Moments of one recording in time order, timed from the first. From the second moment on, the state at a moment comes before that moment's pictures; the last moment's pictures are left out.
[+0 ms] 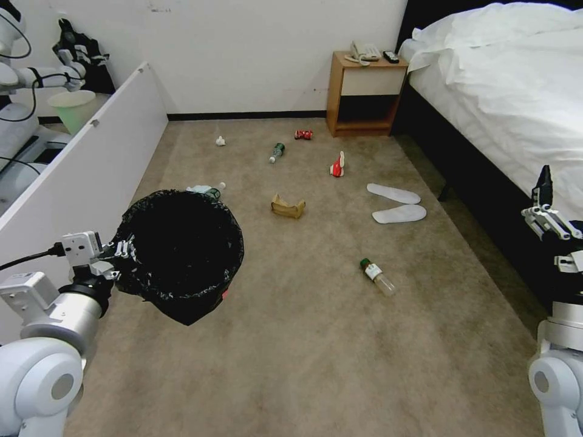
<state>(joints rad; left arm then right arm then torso) 1.39 -1.21 -0.88 -2.40 -0.68 0.65 -0.20 -1.43 1.33 0.96 2.28 0.36 0.26 0.02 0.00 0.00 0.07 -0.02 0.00</state>
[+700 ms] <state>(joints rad) 1.37 -1.21 -0.88 -2.38 -0.68 0.65 -0.19 -1.42 1.33 0.95 2.26 0.35 0.26 0.01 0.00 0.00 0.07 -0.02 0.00</state>
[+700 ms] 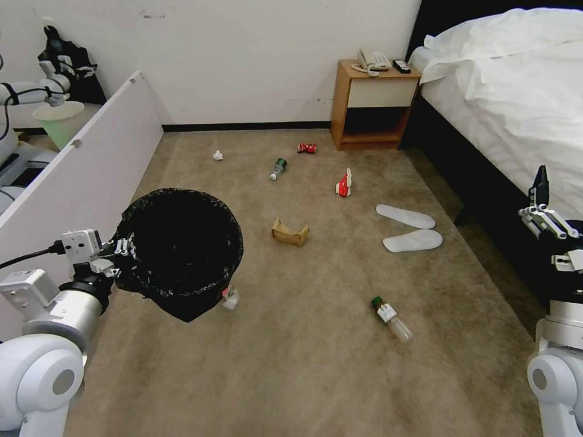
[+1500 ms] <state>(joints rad) 1.36 -1.21 -0.87 -2.36 -0.68 0.65 -0.19 -1.40 1.32 0.94 2.23 0.35 0.27 0.00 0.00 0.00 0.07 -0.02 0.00</state>
